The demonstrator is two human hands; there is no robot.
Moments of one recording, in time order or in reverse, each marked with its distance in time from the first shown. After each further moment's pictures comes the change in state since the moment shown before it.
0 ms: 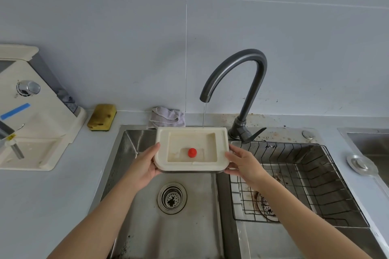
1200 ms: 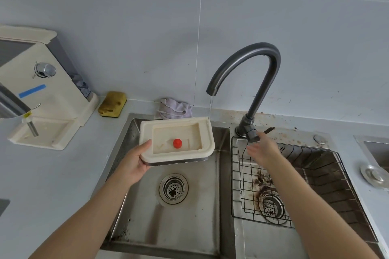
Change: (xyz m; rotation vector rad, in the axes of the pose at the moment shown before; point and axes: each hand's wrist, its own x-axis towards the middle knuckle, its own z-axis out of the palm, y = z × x) left_hand -0.022 -0.001 -0.013 -0.207 0.162 0.052; right_hand 0.034 -0.028 -0.033 0.381 0.396 0.173
